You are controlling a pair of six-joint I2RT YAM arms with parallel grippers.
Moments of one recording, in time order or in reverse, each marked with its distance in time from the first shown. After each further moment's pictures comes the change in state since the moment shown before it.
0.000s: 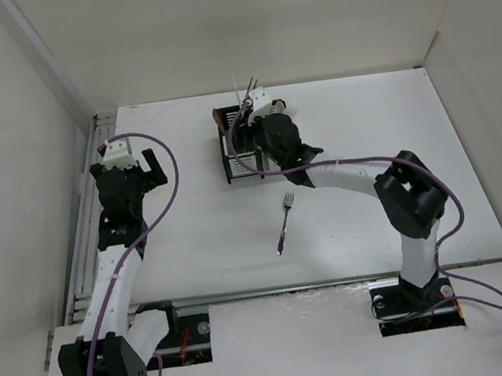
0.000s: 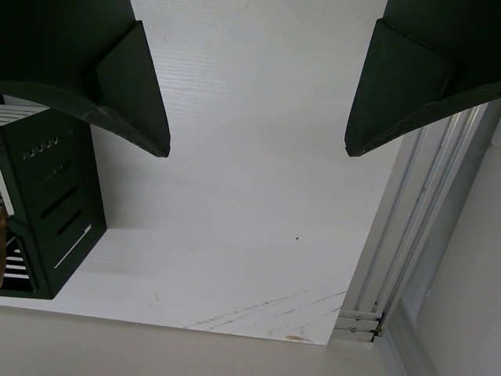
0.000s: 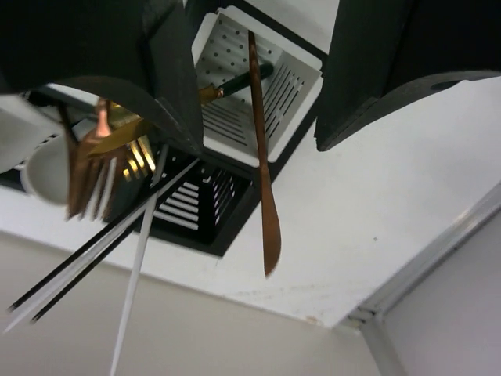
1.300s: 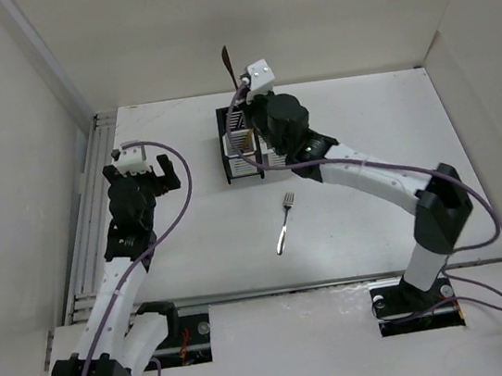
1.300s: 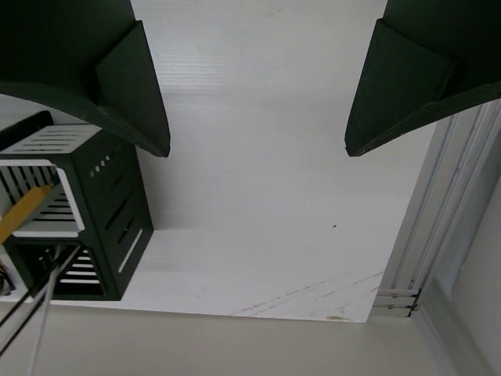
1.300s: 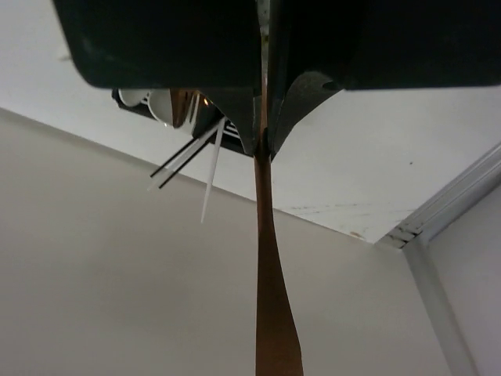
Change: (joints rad) left arm -0.150 -0.105 -0.054 0.018 -0.041 0.001; right arm 0.089 -0.253 0.122 -0.211 0.269 -0.206
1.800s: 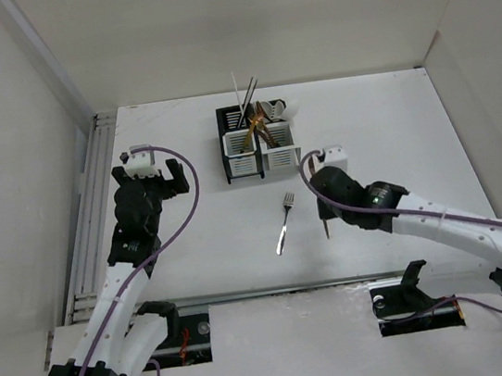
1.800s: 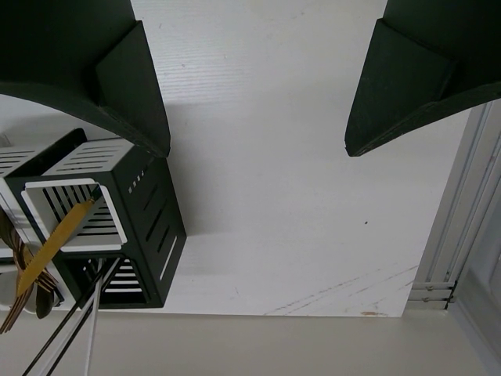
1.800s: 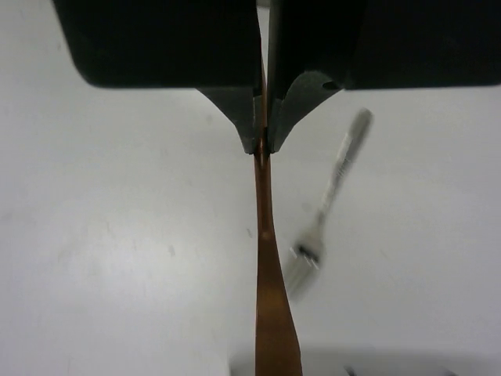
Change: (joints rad) left arm -0.058 -0.032 -0.024 0.006 0.009 -0.009; right arm 0.071 -0.499 -0.576 -0.954 0.036 0.755
